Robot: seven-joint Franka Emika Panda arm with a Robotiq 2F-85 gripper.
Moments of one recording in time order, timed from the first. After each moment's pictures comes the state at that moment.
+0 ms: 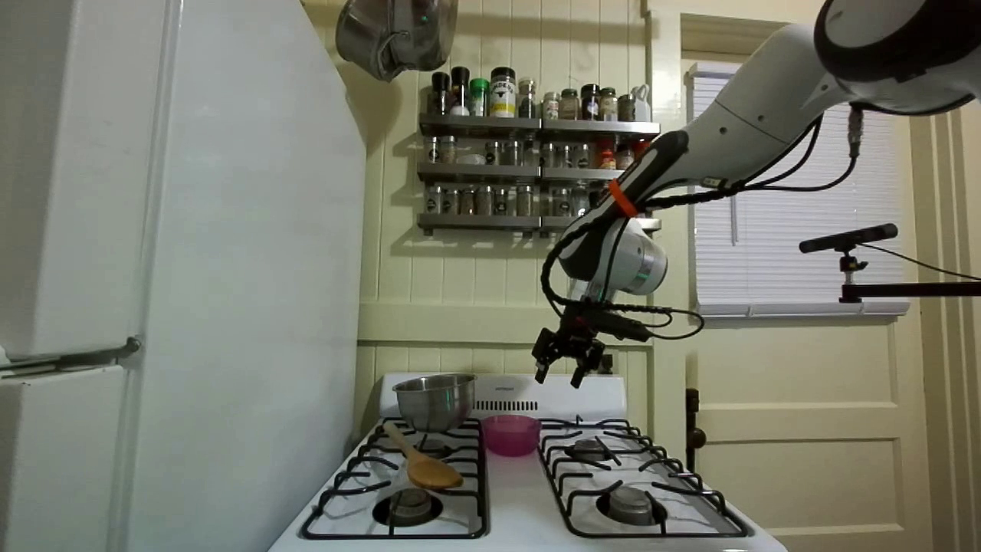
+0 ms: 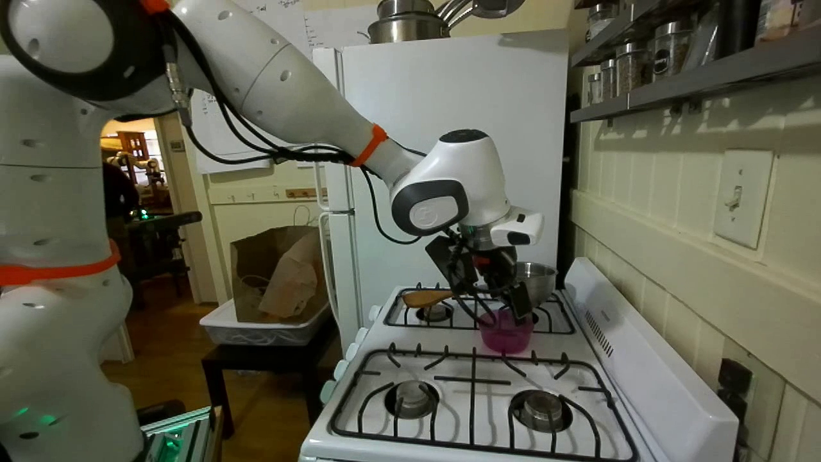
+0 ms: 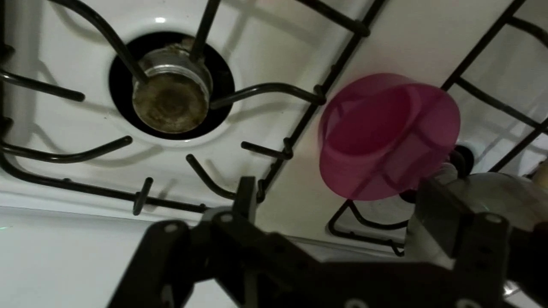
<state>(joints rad) -0.03 0.15 -0.05 -2.13 0.32 2.61 -0.20</state>
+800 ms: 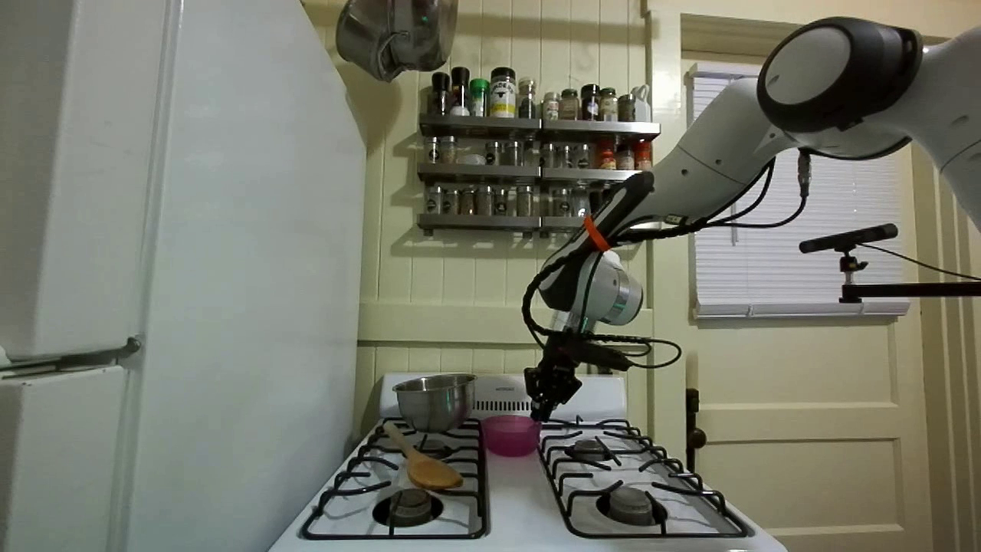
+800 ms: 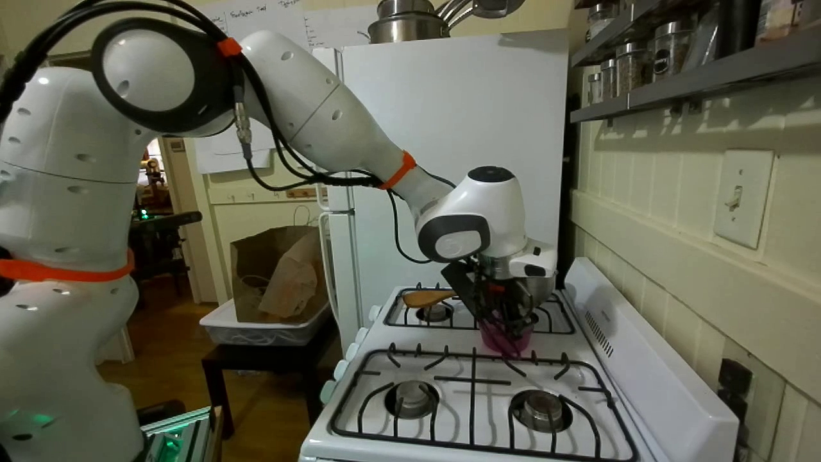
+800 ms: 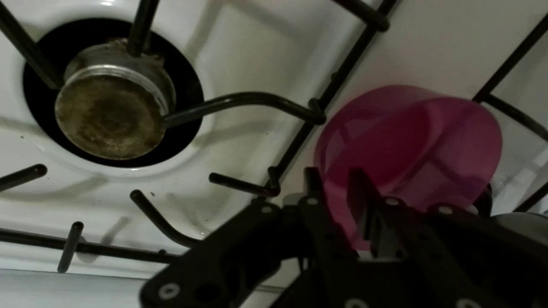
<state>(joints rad) -0.11 0.34 0.05 -2.01 0.34 2.61 -0.25</state>
